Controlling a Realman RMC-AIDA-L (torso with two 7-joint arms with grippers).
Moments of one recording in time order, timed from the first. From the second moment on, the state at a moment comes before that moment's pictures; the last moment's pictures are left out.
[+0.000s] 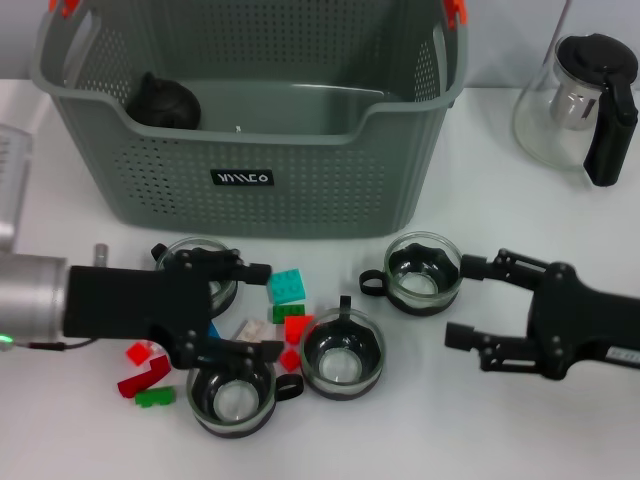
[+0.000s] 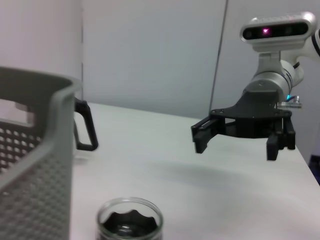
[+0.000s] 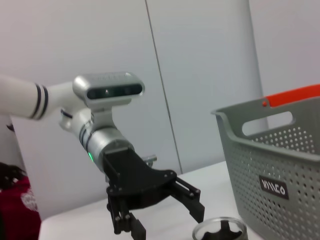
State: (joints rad) left arm -0.50 -2.07 0.67 0.72 2.12 1.76 -1.18; right arm 0.47 2.09 -0.54 -0.49 -2.03 -1.76 1.08
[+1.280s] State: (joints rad) left arm -0.46 -2.06 0.50 0.74 2.12 1.74 -1.22; right arm 0.83 2.10 -1.14 -1.06 -2.46 -1.76 1.90
